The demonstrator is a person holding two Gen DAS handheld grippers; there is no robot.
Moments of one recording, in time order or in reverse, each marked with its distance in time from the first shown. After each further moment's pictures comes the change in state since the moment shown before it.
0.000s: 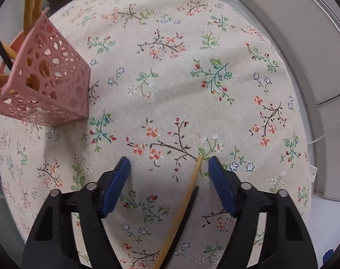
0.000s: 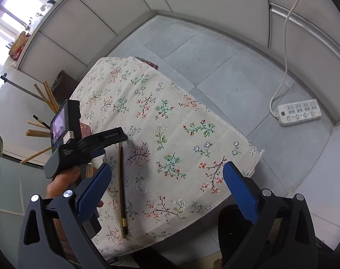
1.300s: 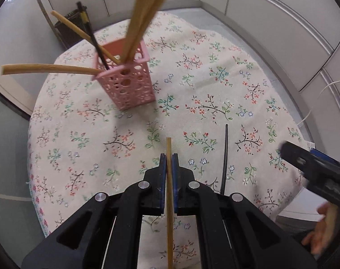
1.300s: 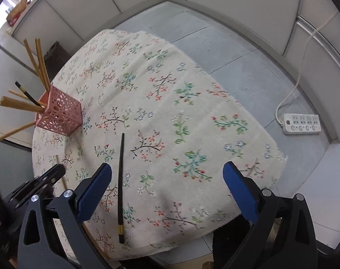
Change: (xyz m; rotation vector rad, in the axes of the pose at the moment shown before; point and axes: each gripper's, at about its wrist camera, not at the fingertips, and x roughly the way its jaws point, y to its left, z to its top) left arm -0.121 0.093 -0.120 0.118 -0.216 -0.024; right arm 0.074 0.075 -0.017 -0.176 0.070 -0.146
